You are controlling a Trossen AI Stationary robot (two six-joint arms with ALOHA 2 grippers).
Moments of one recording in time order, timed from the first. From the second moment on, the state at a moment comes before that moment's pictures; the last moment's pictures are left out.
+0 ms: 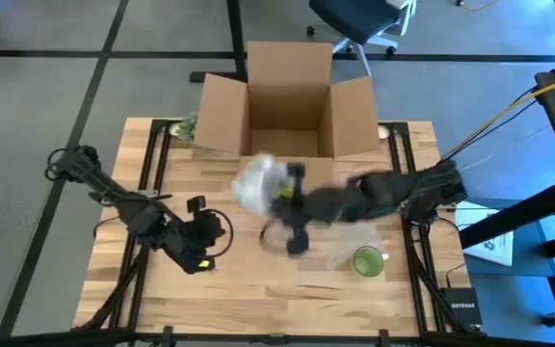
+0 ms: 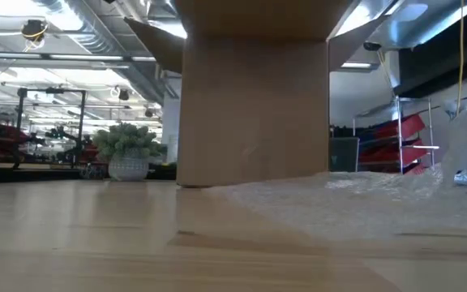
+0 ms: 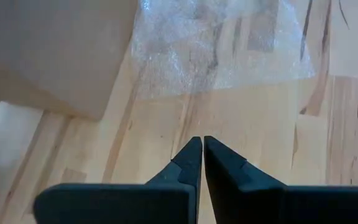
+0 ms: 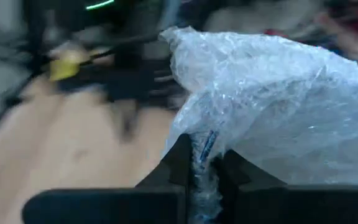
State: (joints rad) left arm -0.60 1.37 1.28 -1.02 -0.60 -0.65; right arm 0.31 1.76 2.12 -0.82 0.49 -0.19
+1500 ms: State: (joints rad) left arm -0.60 1.37 1.28 -1.00 -0.60 -0.70; right arm -0.38 1.78 1.43 -0.66 -0.02 0.04
